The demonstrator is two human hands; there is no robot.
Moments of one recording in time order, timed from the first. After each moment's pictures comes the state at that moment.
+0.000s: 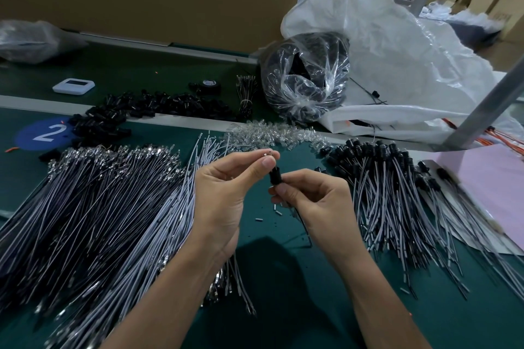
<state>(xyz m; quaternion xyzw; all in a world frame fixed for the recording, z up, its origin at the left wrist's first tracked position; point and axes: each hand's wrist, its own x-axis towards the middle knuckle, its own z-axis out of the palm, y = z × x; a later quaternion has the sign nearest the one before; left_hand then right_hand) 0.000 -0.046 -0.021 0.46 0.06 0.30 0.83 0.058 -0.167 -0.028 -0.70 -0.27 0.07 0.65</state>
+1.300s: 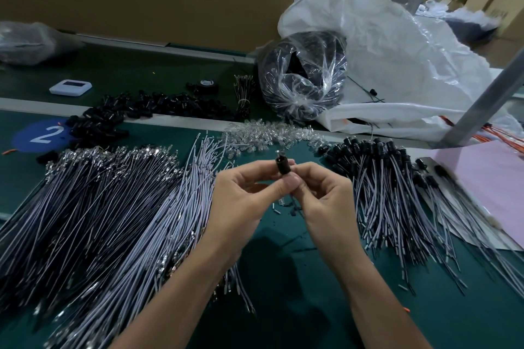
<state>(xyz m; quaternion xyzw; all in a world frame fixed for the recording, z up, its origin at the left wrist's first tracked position) 0.001 -0.055 -0.029 0.58 0.03 0.24 0.78 0.058 -0.167 -0.031 -0.67 -0.28 0.02 0.69</state>
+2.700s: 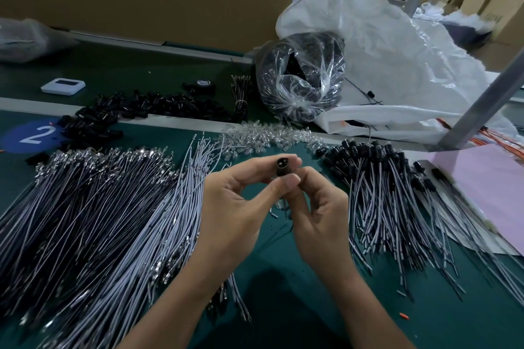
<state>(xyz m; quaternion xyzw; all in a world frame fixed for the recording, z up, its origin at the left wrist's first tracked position) -0.006 -0.058 -0.019 0.62 -0.03 0.34 0.70 0.051 -0.160 -0.040 -0.66 -0.35 -0.09 0.66</state>
